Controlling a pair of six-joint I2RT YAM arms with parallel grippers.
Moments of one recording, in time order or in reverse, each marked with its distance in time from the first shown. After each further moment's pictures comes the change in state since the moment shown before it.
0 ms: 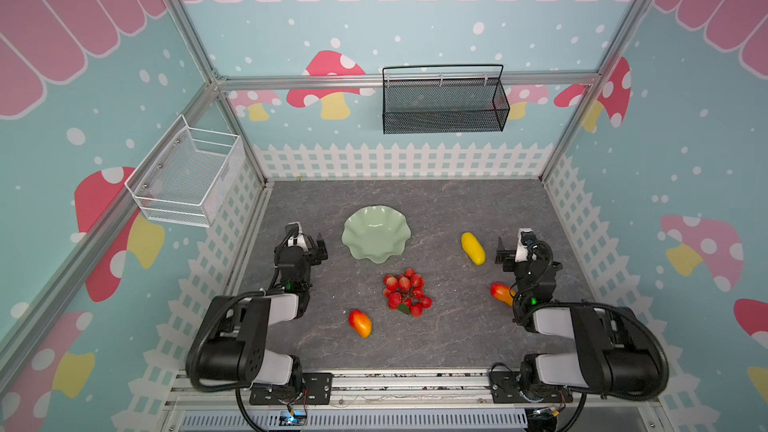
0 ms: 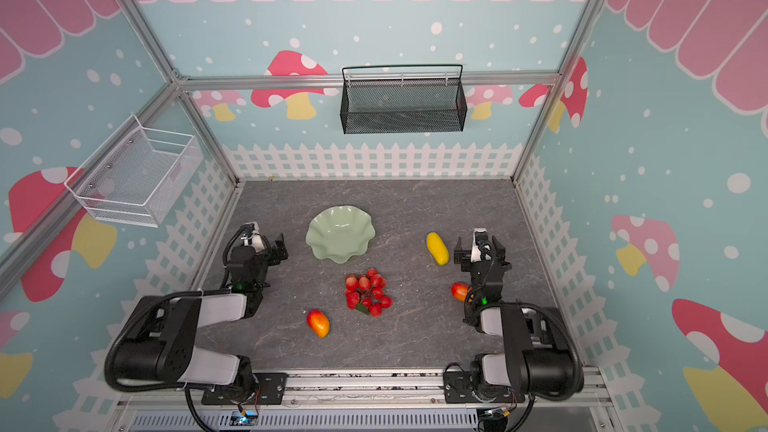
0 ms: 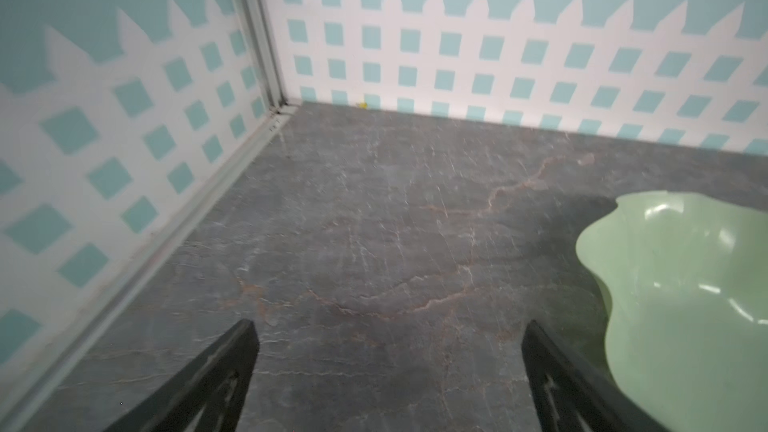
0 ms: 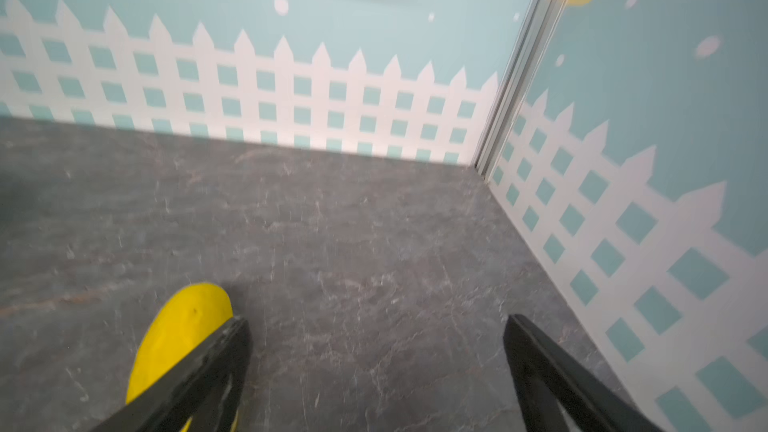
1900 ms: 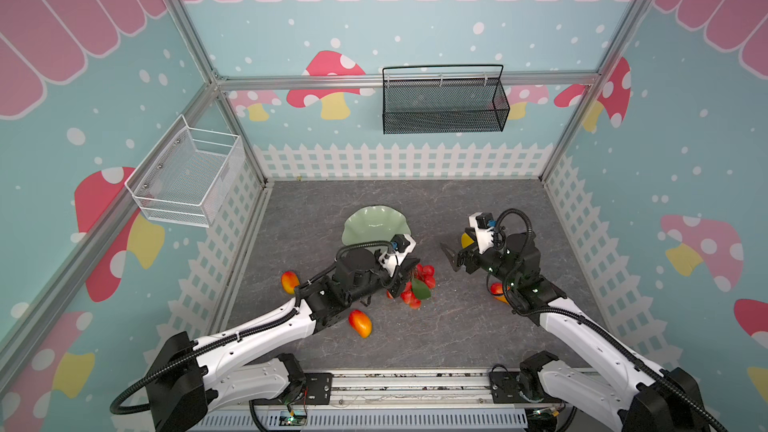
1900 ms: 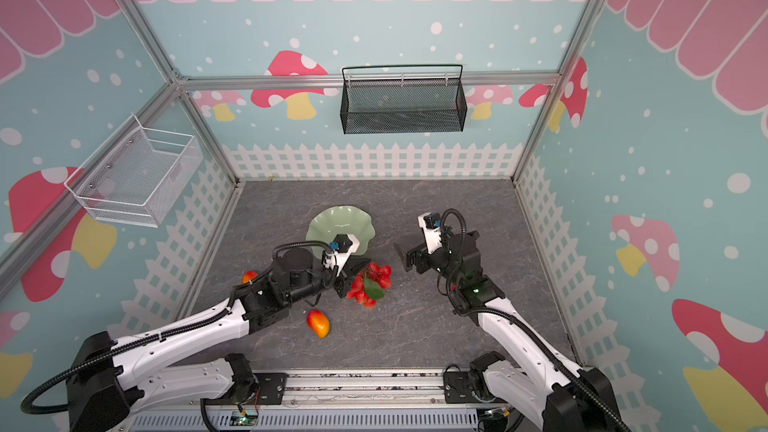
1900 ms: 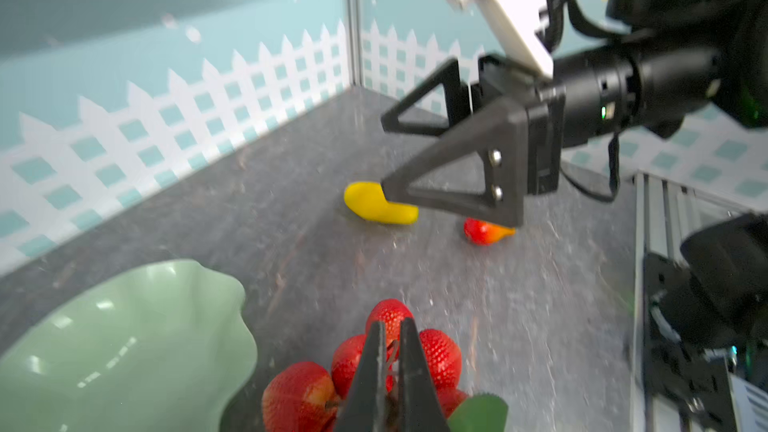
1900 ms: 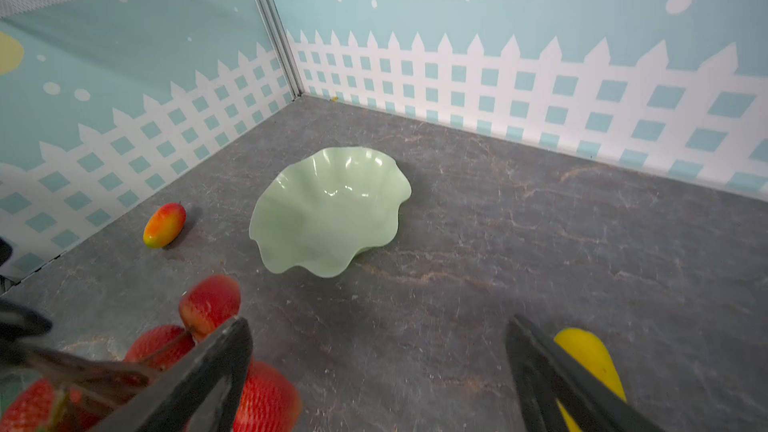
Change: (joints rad) left arm -0.792 -0.196 0.472 -0.678 0.328 0.107; right arm 0.412 -0.244 0.416 -0.845 -0.377 0.210
